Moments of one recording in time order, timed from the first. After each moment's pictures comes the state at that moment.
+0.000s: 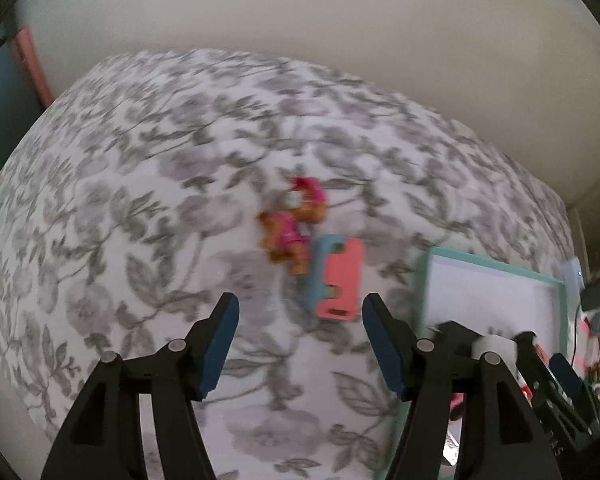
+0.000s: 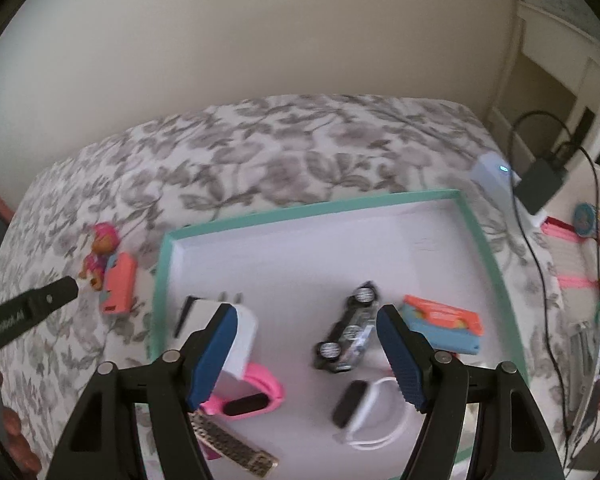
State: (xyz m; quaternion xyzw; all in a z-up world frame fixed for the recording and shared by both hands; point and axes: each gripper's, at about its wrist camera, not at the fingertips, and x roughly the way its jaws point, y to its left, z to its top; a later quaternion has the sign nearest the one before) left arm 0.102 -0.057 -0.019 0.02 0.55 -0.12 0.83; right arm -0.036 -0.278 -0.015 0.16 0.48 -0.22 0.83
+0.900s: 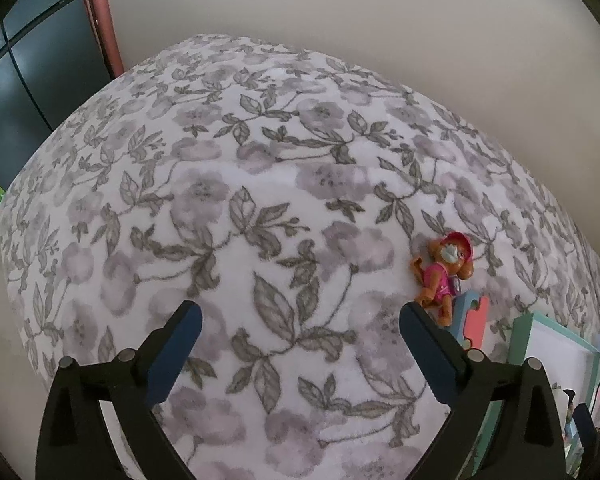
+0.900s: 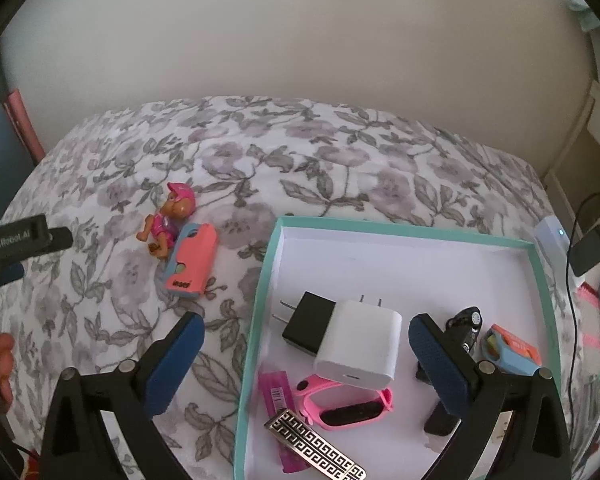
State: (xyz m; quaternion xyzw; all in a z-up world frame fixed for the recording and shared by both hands) left arm 0.137 0.039 -0.023 -0.02 0.53 -0.01 0.85; right arm 0.003 -0.195 -0.022 0.07 0.48 -0.15 0.86
